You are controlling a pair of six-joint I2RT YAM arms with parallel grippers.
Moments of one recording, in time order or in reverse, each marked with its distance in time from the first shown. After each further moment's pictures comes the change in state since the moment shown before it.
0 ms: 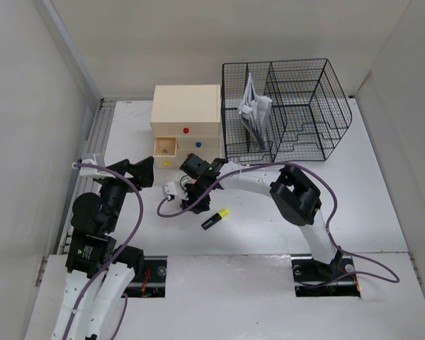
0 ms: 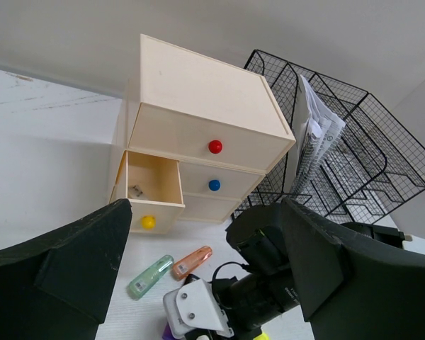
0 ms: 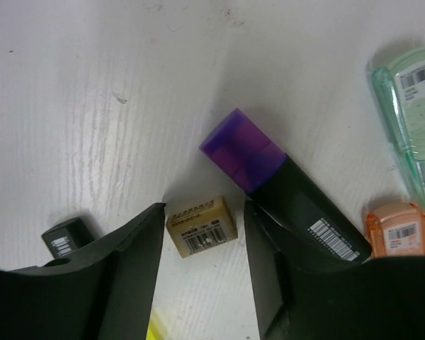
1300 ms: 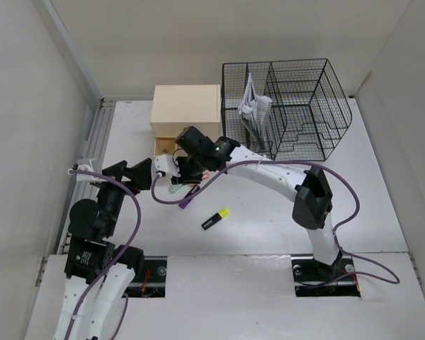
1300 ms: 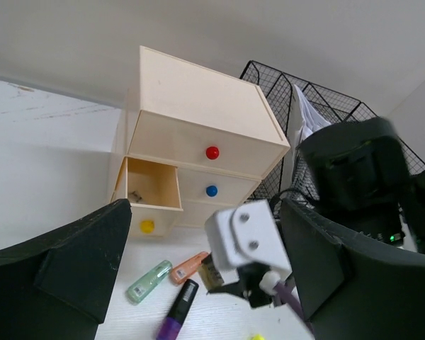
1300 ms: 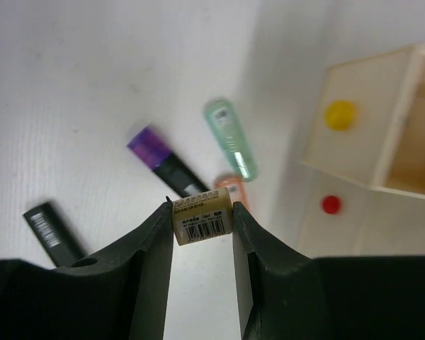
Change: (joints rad) left arm 0.000 -0.040 -0.005 0.000 -0.005 -0.001; right arm 0.006 -0.100 0.264 -0.135 0.090 -0.052
